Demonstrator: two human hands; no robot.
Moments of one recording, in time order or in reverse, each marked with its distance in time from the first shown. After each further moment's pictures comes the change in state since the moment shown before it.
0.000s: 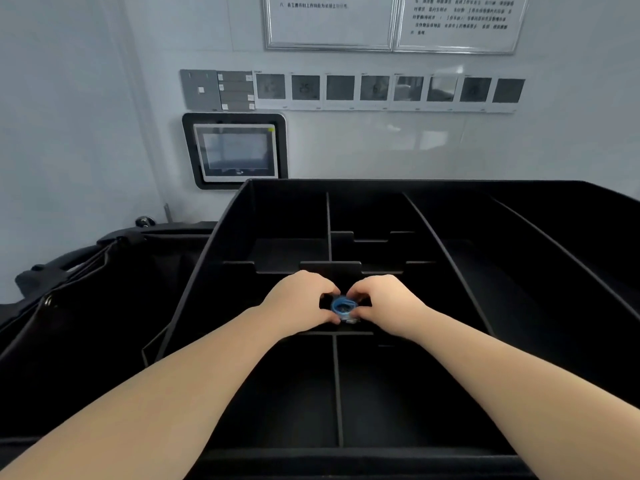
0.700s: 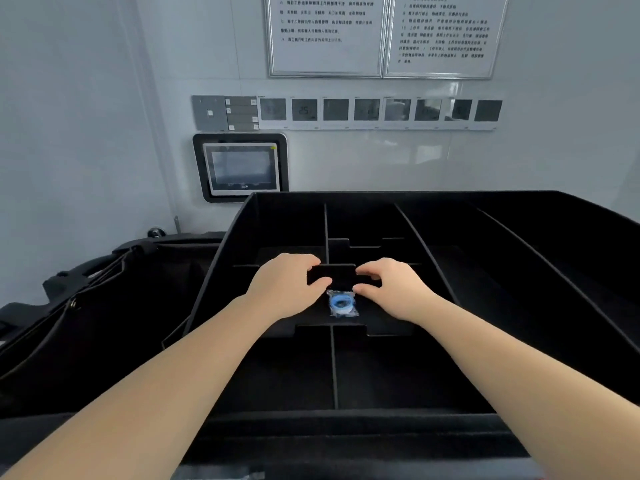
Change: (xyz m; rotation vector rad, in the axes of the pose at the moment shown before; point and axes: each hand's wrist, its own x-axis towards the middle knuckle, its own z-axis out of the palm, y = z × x) left_hand -0.032 0.015 -0.041 -0.020 0.246 -0.139; right_hand -0.035 -0.013 -0.041 0.145 0.134 0.071
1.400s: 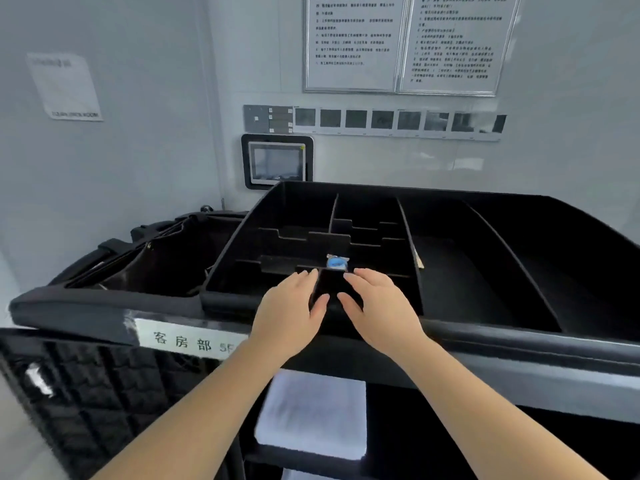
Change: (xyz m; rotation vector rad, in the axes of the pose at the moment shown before) left_hand -0.180 0.098 0.025 0.073 0.210 -0.139; right_hand -0.169 -0.012 0.011 -0.128 0.216 -0.267
